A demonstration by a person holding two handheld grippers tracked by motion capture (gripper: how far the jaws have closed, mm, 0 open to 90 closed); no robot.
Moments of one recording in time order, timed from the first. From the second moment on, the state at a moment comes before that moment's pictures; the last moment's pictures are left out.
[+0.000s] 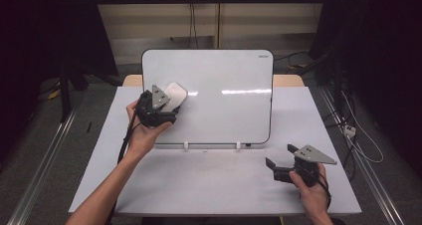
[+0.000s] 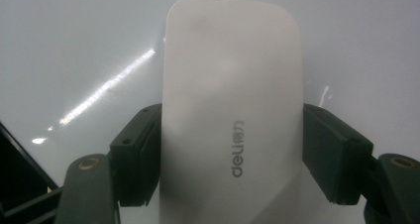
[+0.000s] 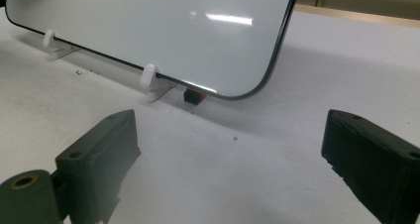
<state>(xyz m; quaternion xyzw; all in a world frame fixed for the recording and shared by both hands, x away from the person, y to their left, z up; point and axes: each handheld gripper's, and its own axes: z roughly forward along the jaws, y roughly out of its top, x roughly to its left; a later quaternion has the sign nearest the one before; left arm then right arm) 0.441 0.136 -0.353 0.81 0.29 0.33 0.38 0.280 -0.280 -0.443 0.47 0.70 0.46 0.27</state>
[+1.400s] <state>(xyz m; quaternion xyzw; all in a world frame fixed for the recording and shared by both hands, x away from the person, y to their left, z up) 0.424 0.129 -0.376 0.82 0.29 0.32 0.37 0.281 -0.277 -0.443 0.47 0.71 0.46 0.27</state>
